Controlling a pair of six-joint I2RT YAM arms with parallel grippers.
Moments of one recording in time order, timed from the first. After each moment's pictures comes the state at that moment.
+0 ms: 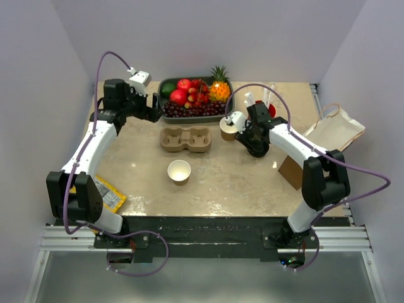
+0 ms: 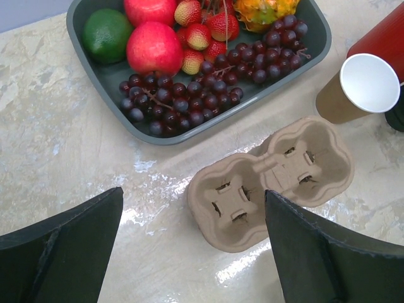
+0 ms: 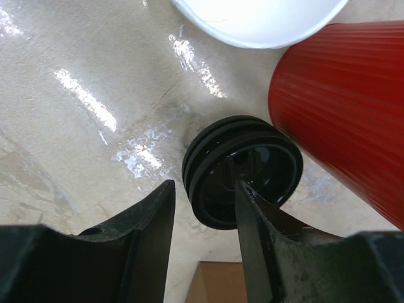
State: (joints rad) left arm -0.09 1.50 1.31 -0.33 0.41 0.09; right arm 0.35 1.66 1.21 -0.61 -0.03 -0.59
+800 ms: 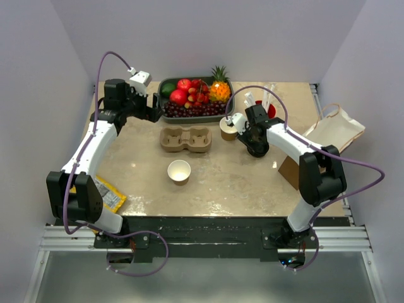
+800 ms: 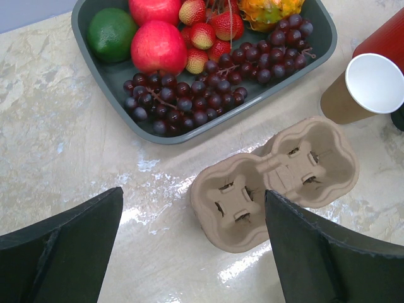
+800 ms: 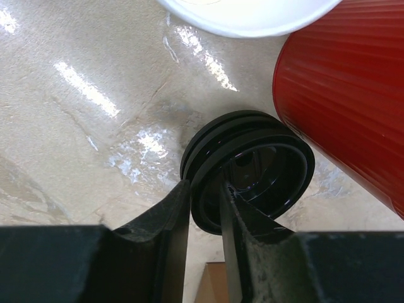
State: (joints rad) left arm -0.09 1.50 1.31 -0.33 0.39 0.09; right arm 0.35 1.71 1.21 -0.60 0.01 -0.53
